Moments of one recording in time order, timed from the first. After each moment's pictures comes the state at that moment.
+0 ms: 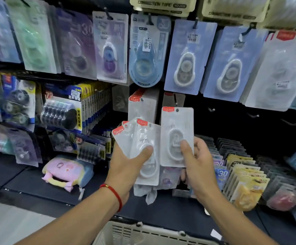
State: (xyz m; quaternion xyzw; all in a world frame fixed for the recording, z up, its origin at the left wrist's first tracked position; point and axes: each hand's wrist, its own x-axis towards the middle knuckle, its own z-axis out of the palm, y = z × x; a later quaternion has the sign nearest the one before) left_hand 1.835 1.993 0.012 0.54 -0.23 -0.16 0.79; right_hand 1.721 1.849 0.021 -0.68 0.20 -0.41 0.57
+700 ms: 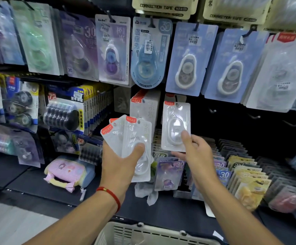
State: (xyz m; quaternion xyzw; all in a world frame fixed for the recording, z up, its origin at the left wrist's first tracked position) left_hand 1.836 2.005 0.020 0.57 -0.19 -0.05 0.80; right_hand 1.742 1.828 0.027 -0.66 0.25 -0.39 0.60
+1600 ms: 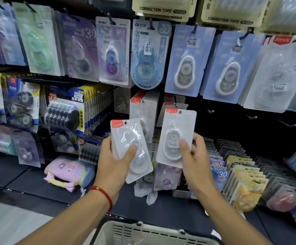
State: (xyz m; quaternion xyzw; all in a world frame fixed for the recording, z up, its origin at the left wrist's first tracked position) left_hand 1.849 2.013 0.009 0.59 -0.18 -0.08 0.79; right_hand 1.726 1.850 0.023 -0.72 0.20 -0.41 0.53
